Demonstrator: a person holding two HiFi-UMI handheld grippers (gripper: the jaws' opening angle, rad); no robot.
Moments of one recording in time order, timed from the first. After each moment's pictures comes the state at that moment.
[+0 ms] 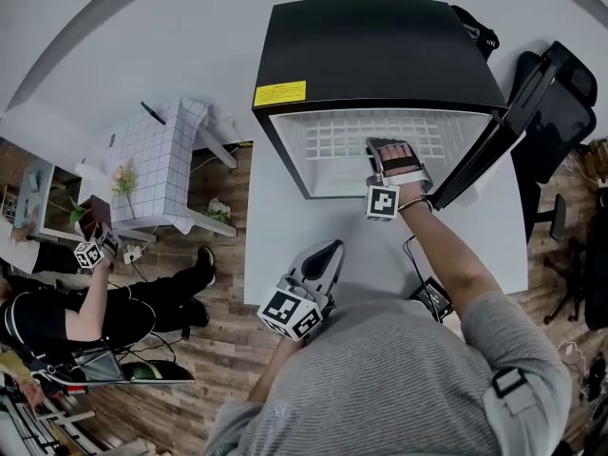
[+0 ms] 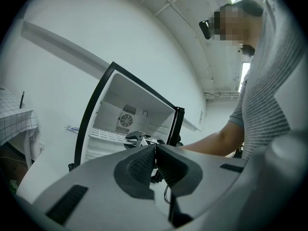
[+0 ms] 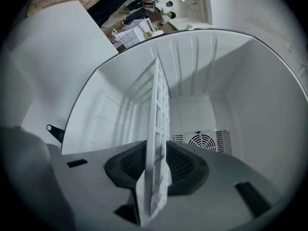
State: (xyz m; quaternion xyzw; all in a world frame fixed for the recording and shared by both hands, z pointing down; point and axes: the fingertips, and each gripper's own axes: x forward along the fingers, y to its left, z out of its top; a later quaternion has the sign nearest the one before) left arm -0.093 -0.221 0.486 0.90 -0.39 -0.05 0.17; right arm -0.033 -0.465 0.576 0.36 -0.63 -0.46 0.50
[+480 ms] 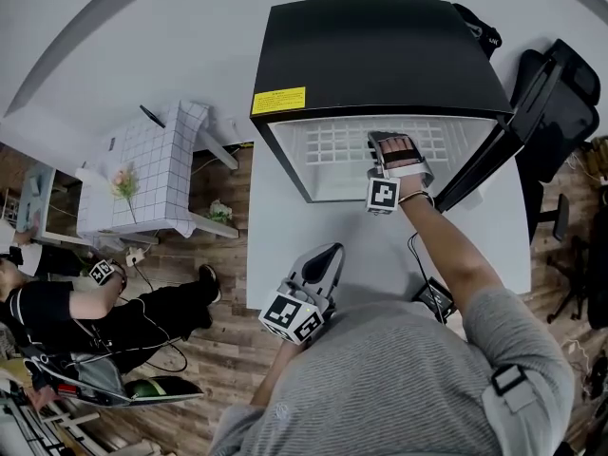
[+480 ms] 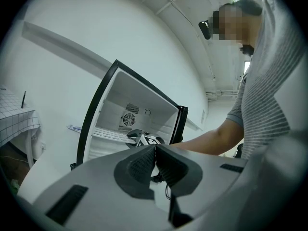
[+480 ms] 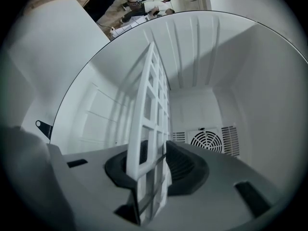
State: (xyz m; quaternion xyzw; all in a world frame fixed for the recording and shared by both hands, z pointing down) left arm -0.098 -0.232 0.493 0.90 -0.40 -0.05 0.17; right arm -0.023 -0.502 0.586 0.37 -0.61 -0.47 0.52
